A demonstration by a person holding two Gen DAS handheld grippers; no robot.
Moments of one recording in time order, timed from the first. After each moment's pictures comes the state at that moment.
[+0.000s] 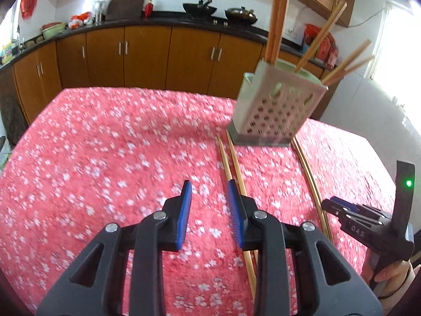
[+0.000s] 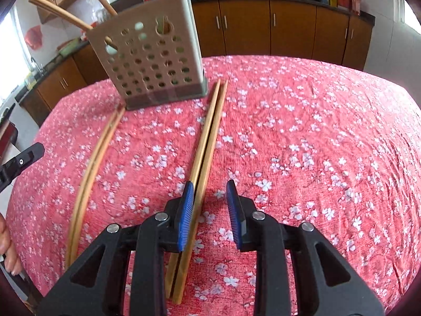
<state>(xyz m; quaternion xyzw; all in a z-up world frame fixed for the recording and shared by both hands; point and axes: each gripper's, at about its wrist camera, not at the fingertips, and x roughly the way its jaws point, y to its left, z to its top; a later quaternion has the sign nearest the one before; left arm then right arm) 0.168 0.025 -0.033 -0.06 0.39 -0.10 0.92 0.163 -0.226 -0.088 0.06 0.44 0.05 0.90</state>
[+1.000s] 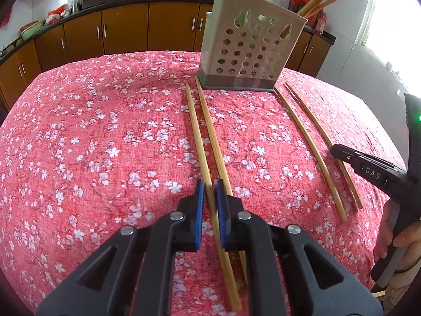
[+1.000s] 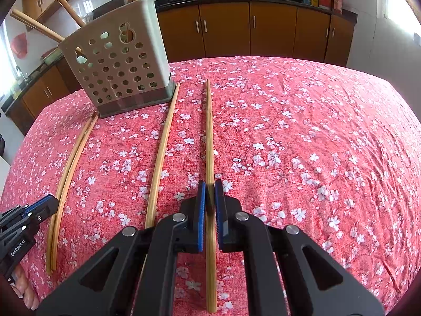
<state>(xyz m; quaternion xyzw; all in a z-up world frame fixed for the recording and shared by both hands) 0.159 -0.023 -0.077 -0.02 0.44 -0.13 0.89 0.158 -0.250 -0.091 0.07 0.42 0.00 0.90</state>
